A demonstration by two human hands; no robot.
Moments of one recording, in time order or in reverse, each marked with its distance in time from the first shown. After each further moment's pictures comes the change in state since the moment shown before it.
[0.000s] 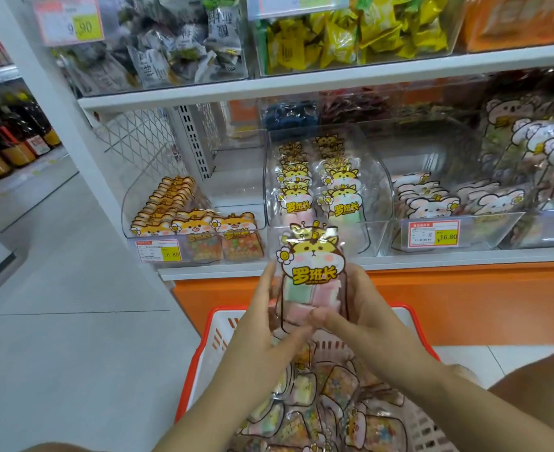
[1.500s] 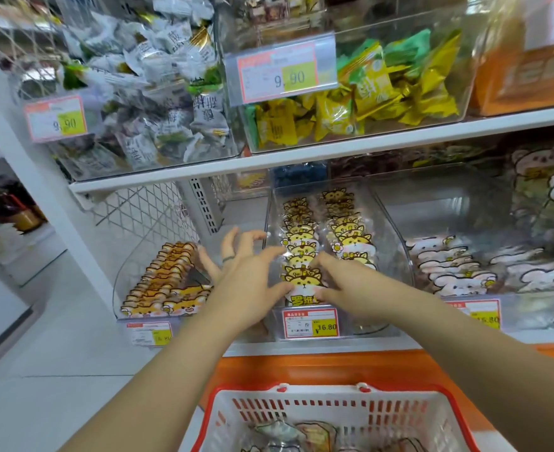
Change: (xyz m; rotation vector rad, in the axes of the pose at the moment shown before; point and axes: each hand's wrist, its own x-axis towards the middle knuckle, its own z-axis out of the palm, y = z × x) left_hand 0.176 0.051 -0.053 1.155 0.158 0.049; right_hand 0.178 -0.016 -0.071 -1.079 -0.187 0.072
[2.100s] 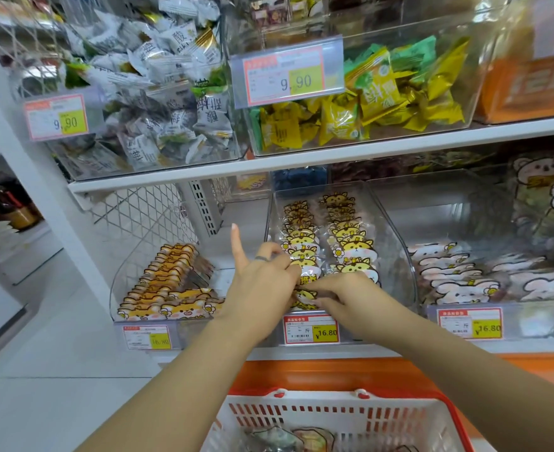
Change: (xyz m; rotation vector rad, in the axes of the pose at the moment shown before) left_hand 0.007 0.009 0.017 0.438 0.111 0.370; right_hand -0.009 -0.003 0.013 0.050 0.132 -0.144
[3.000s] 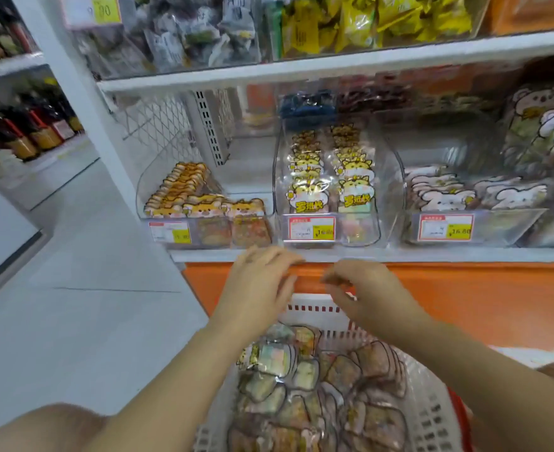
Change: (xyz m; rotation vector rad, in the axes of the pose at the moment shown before) left_hand -0.136 0.053 0.019 -0.628 0.159 -0.126; right_hand -0.121 -0.015 0.054 -0.037 0.133 -0.056
